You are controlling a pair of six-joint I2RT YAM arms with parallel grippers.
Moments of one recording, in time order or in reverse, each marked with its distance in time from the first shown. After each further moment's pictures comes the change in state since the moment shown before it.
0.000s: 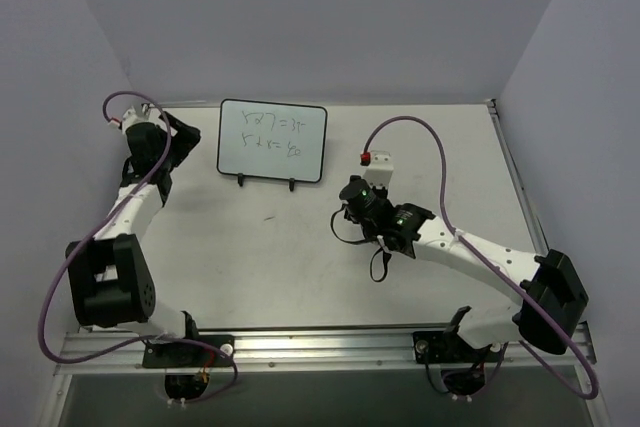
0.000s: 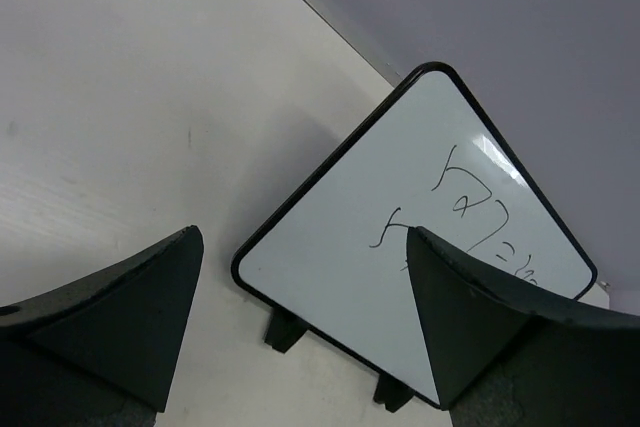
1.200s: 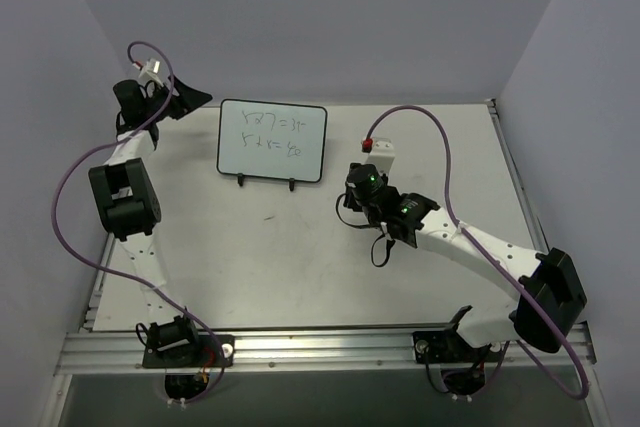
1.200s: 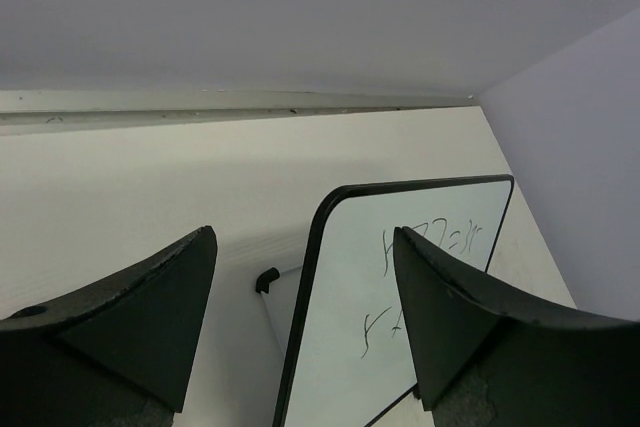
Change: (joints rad) left arm 0.126 0.846 0.854 0.184 0.852 0.127; right arm -0.093 0.014 0.048 0.064 -0.127 -0.077
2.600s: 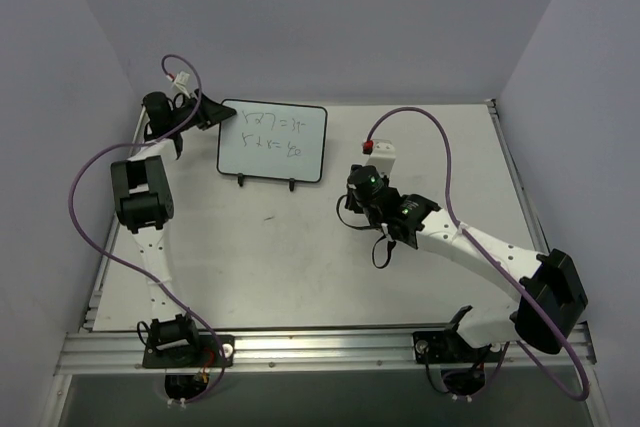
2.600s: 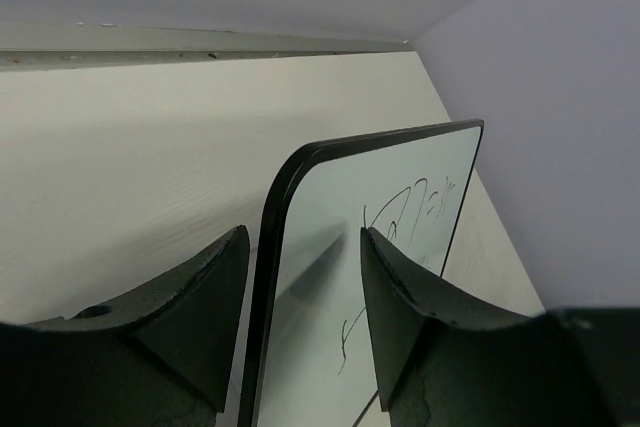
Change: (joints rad) left arm -0.090 0.112 -0.040 0.224 0.127 -0.137; right arm -0.001 -0.006 -0.010 -0.011 0.000 0.000
